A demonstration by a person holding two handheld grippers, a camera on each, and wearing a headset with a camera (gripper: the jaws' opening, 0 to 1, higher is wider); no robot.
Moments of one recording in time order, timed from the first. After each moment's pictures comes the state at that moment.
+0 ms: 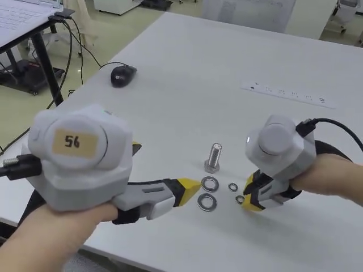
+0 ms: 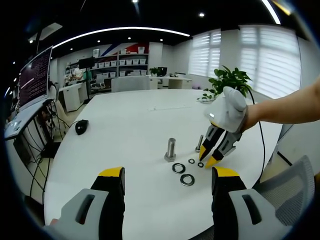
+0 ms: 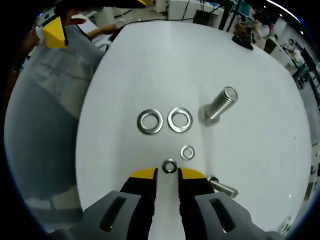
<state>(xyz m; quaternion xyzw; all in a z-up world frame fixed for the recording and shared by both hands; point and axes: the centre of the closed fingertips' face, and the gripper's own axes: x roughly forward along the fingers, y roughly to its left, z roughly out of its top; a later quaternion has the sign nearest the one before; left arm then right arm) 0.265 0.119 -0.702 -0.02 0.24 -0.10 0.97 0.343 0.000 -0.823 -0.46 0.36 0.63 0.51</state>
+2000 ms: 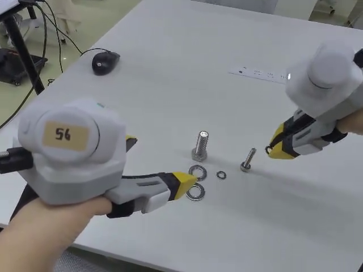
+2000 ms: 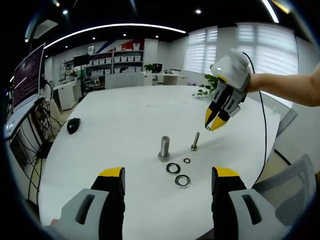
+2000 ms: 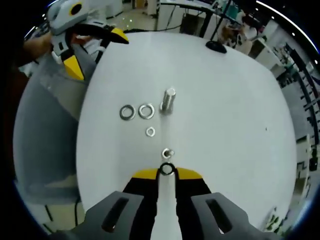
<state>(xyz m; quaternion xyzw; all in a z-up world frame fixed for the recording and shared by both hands) 0.279 0.104 -0.712 -0.02 0.25 -0.12 0.96 0.391 -0.031 -0.742 -0.48 0.33 0.60 0.55</state>
